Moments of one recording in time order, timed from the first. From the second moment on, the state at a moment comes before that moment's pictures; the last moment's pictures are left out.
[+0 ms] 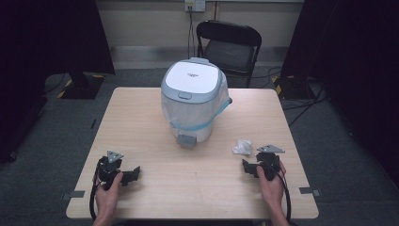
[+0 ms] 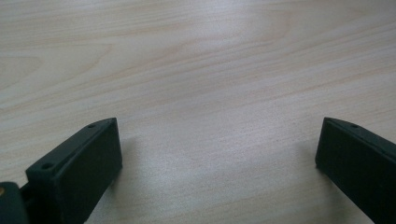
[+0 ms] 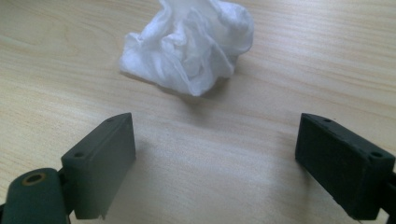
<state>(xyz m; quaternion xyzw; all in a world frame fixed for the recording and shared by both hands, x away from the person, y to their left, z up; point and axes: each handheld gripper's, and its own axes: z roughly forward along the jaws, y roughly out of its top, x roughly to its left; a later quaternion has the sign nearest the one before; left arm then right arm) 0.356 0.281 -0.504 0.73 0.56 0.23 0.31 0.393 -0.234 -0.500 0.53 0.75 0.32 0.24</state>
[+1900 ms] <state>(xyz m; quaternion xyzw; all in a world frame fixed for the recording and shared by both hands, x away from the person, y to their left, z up) 0.552 0.223 -0.449 0.72 0.49 0.20 0.45 0.535 -0.149 -0.439 0.49 0.73 0.39 0.27</state>
